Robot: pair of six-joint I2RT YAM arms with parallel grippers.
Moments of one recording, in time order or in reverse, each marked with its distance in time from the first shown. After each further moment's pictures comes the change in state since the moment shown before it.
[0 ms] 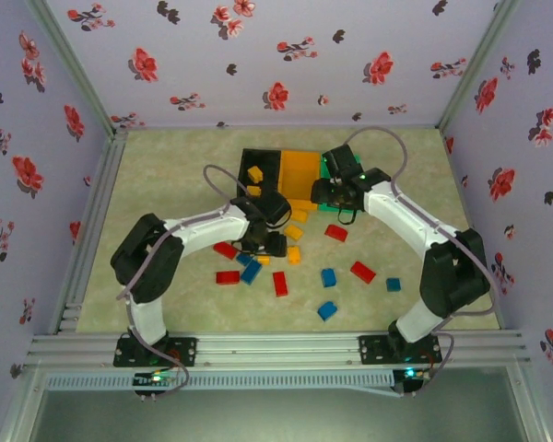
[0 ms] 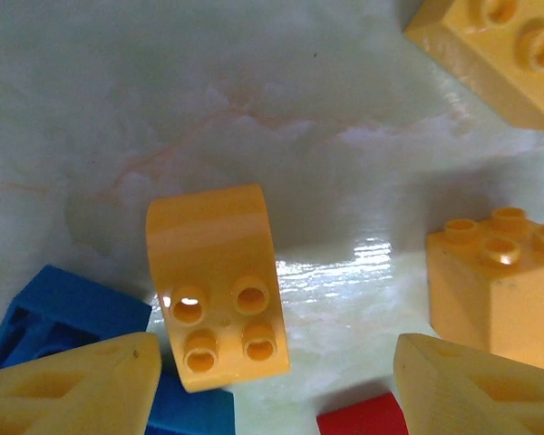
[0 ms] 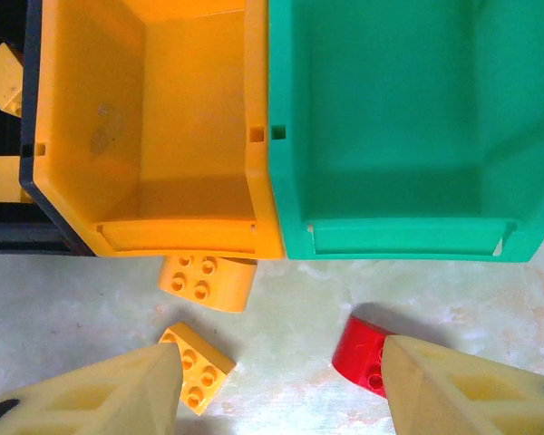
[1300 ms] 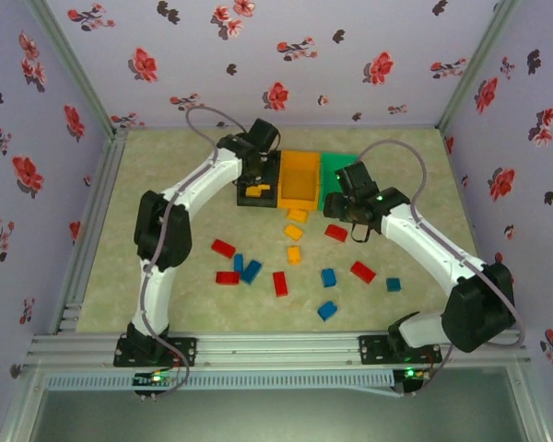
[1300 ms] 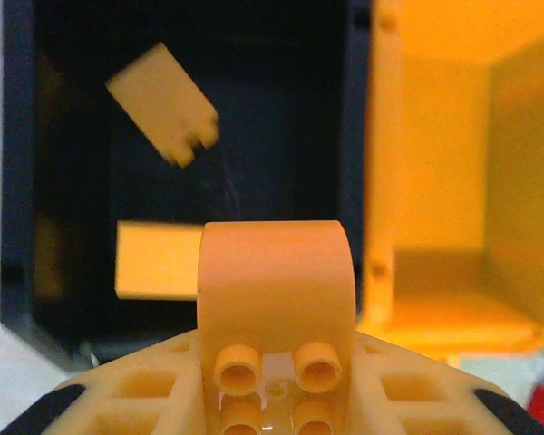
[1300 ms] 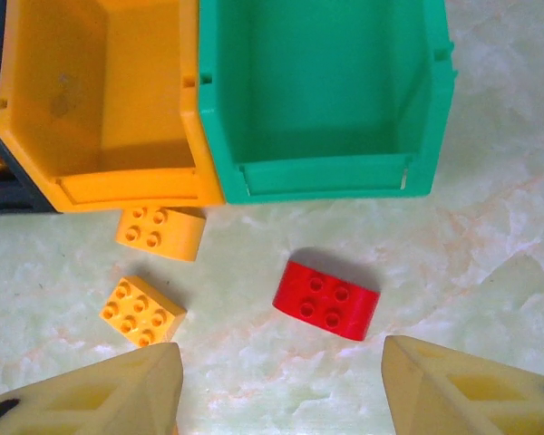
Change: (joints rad) left arm 0.264 0.308 0.716 -0.149 -0.089 0.203; right arm 0.024 -0.227 -0.184 -0.025 0.074 0.008
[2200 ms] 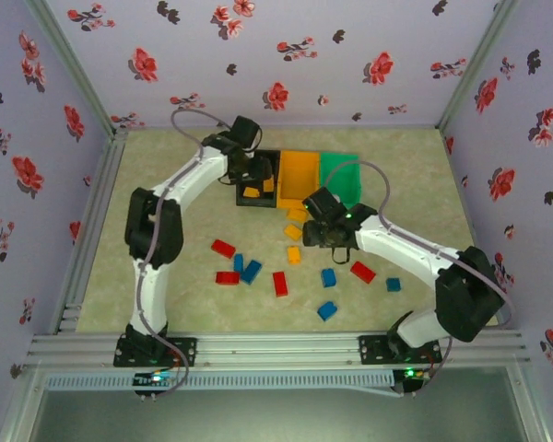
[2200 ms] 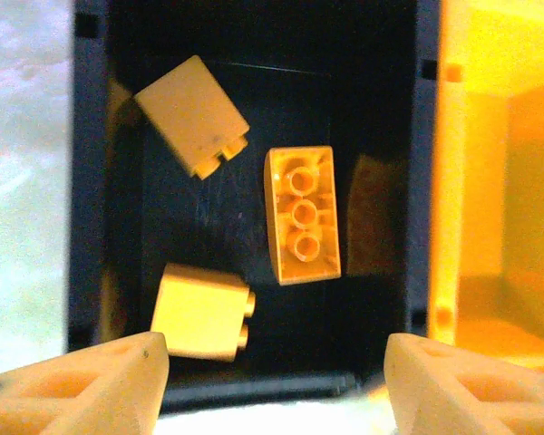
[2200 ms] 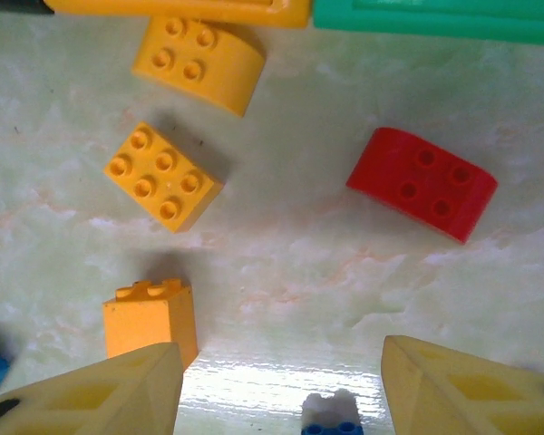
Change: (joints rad) left arm 0.080 -0.095 -0.150 0.103 0.105 0.042; right arm 0.221 0.092 -0.077 0.003 0.019 0.070
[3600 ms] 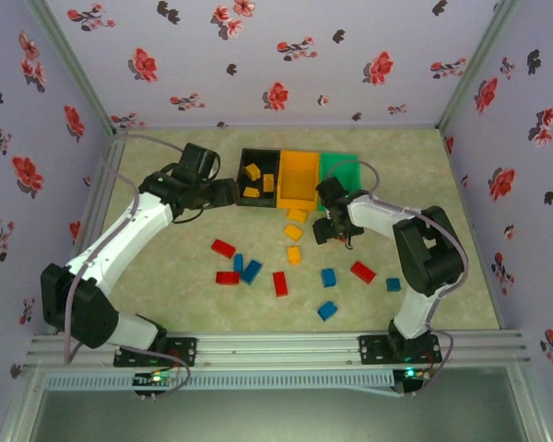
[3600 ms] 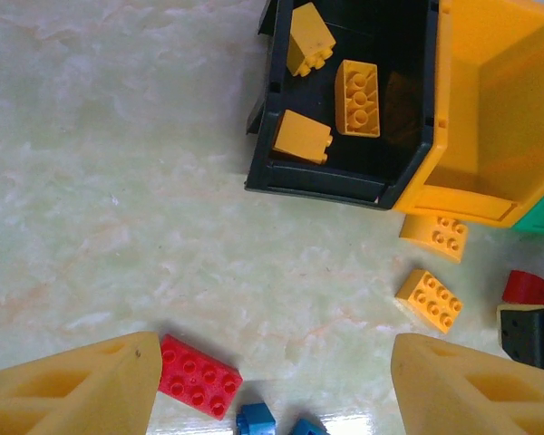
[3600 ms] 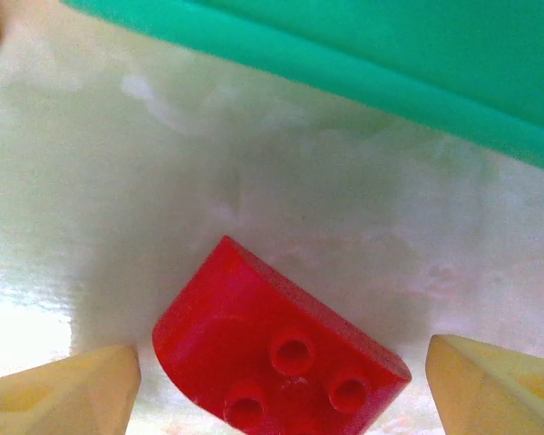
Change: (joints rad) left arm 0.000 -0.652 -0.539 0.008 -0.089 -0.068; right arm -0.250 0.324 0.059 0.096 -0.031 -0.435
